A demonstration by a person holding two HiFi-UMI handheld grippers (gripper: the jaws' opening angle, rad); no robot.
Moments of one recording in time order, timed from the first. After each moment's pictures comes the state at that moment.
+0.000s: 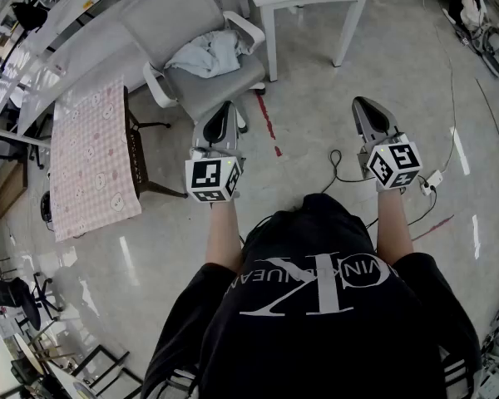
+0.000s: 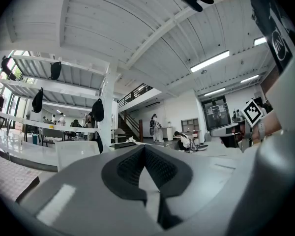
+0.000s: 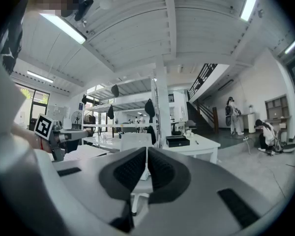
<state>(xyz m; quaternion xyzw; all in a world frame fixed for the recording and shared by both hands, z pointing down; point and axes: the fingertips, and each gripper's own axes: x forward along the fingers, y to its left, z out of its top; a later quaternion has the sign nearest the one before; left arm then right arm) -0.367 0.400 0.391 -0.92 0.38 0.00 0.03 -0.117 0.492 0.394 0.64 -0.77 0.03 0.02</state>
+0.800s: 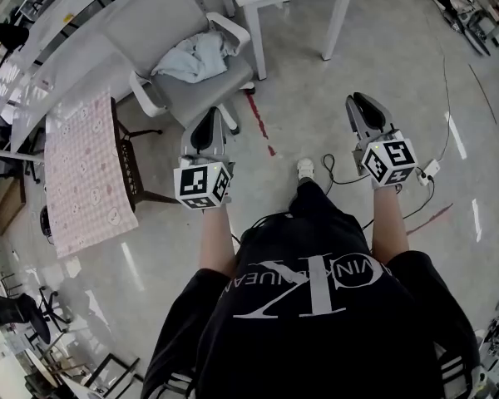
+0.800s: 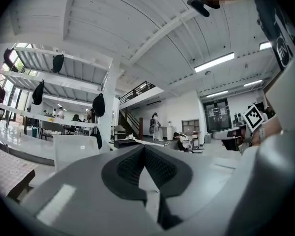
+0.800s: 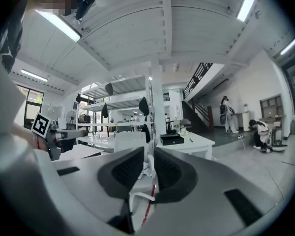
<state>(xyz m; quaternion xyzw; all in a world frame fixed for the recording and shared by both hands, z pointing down) -0.357 0.380 0.405 -0.93 0.38 0.00 0.00 -0.089 0.481 0.410 0.66 -0.75 0.04 0.02</state>
